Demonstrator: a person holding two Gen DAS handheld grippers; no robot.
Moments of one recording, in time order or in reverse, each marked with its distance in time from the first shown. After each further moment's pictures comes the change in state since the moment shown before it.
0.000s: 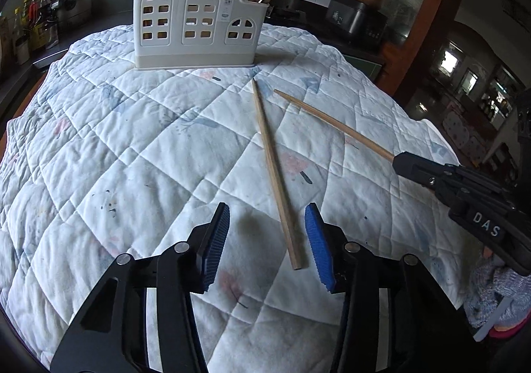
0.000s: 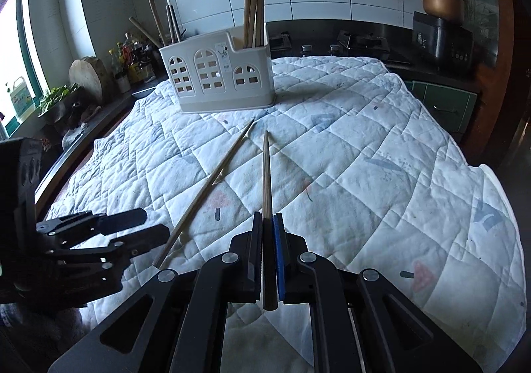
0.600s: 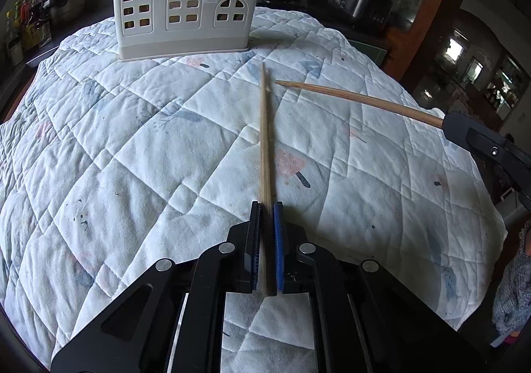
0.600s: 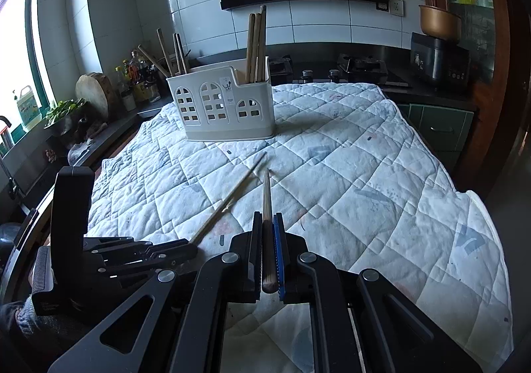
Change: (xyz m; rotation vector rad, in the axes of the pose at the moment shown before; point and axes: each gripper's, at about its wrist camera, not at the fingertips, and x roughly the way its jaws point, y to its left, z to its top) left arm 0.027 -0.012 0.010 0.009 0.059 0.031; right arm -0.026 0.000 0.016 -0.017 -0.085 0.007
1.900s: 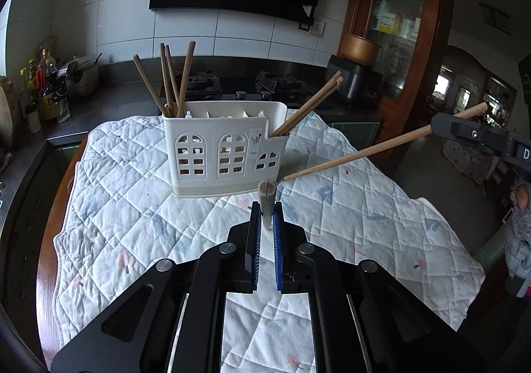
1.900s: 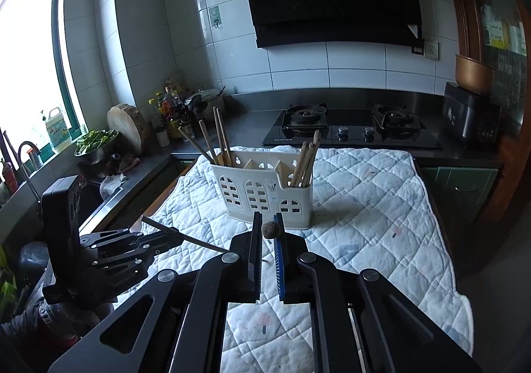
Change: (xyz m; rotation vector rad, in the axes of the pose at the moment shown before) left arm -0.117 0.051 0.096 0.057 -0.298 -0.008; right arm -0.037 0.033 0.143 -0.074 -0.094 0.123
